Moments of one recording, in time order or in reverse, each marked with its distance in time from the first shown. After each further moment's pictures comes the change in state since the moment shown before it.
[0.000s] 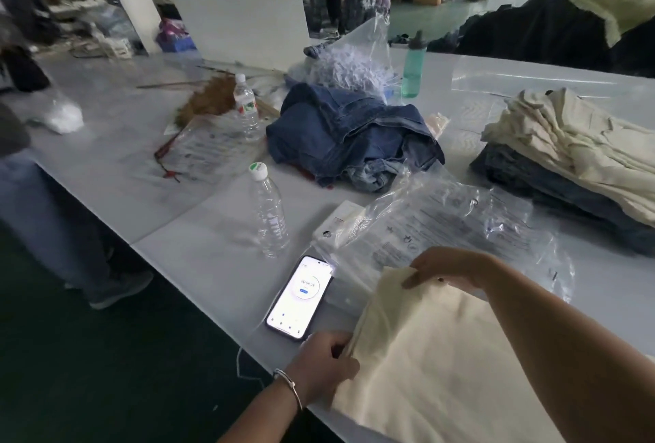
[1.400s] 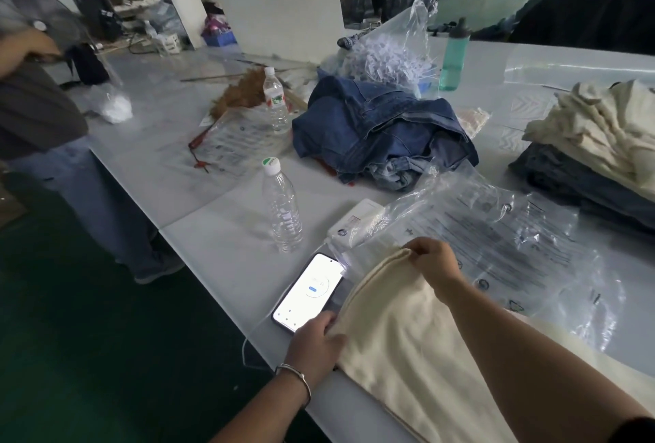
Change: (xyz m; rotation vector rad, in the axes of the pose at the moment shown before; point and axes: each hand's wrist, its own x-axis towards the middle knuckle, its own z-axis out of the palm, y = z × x) left_hand 0.026 -0.018 0.006 0.147 0.415 -0.201; right_hand 0.077 0.021 0.035 0.376 0.578 -0.189
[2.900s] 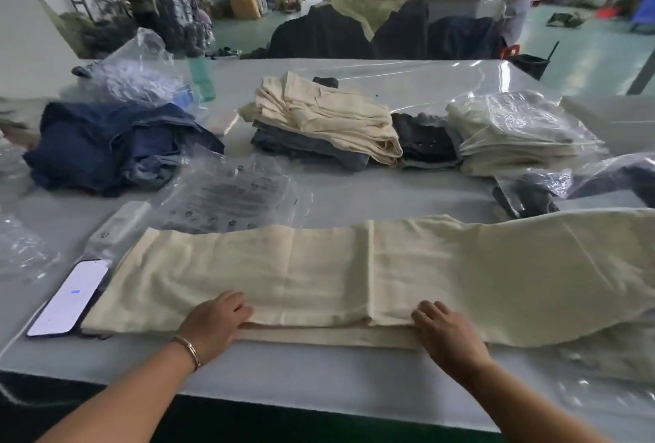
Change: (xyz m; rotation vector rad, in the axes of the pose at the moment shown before) left_hand -0.117 0.083 0.148 1.000 -0.150 1.292; right_hand -0.421 0.198 -0.314 -1.172 0.324 -0.244
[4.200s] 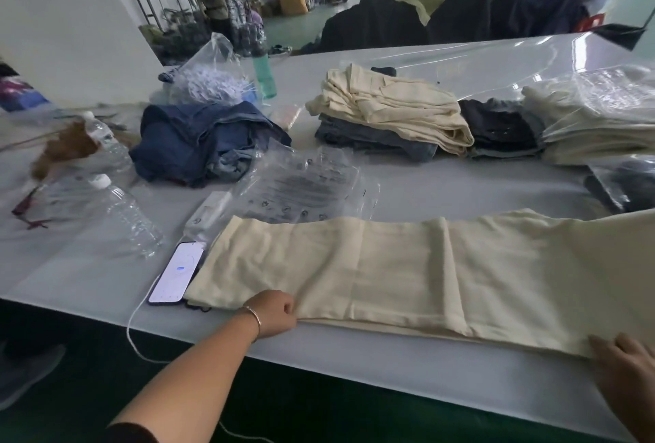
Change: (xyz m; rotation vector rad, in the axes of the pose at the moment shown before) left_hand -0.037 -0.039 -0.004 -0.427 -0.476 -0.566; right_hand -0.081 0.009 -0.020 0.029 0.001 0.661
